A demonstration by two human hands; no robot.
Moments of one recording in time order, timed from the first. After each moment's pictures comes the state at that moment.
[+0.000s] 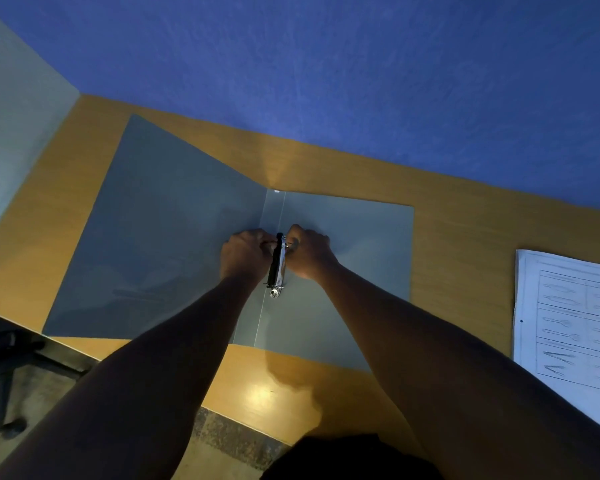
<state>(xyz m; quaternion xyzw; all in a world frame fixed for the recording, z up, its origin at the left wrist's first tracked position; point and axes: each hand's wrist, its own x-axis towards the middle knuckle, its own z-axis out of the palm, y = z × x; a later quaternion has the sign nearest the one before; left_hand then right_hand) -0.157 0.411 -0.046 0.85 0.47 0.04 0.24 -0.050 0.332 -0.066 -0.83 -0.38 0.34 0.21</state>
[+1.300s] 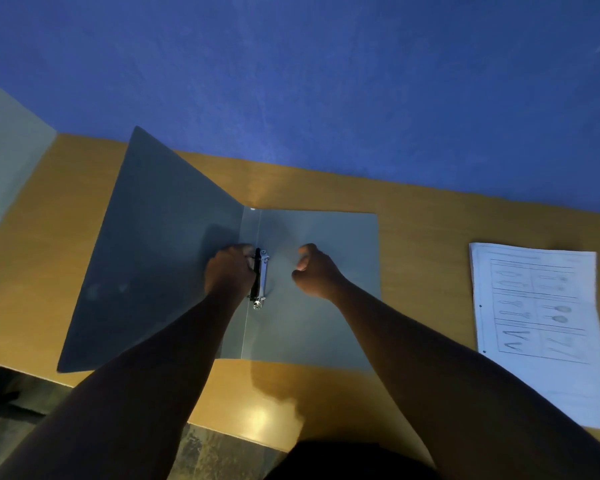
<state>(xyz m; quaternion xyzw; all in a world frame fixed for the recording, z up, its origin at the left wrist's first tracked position) -0.155 0.400 -0.027 0.89 0.43 -0.03 0.17 -0.035 0.267 -0.034 -0.82 -0.25 0.42 0.30</state>
